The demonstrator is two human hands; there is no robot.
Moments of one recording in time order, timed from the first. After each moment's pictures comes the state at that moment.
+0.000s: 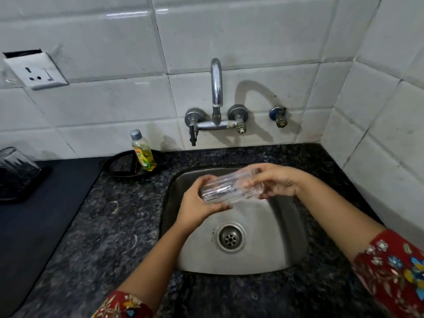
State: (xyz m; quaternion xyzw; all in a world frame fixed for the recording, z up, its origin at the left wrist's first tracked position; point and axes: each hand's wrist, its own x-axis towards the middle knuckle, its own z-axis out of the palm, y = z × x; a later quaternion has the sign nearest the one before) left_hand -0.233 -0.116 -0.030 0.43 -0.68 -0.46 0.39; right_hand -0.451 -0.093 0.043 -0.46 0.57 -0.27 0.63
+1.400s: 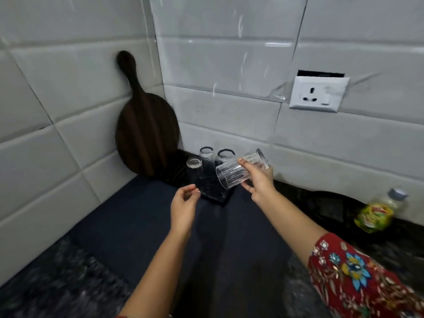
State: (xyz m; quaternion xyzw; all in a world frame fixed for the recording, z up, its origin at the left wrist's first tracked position) left_hand 0.351 -0.260 -0.020 0.61 -0.31 -0.38 0.62; right_hand 0.198 -0.353 0.026 -0.31 0.51 -0.53 0.60
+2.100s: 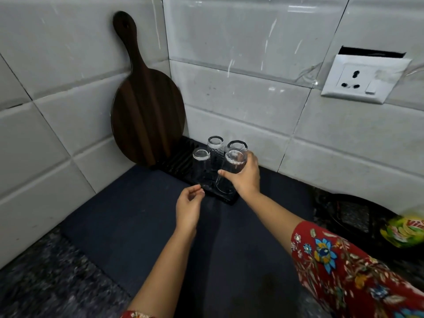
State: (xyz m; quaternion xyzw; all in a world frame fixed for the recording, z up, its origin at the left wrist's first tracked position) left_hand 0.367 -0.299 -0.070 0.64 -0.26 -0.41 0.59; right_hand 0.250 -0.406 -0.044 -0.64 0.57 -0.43 0.27
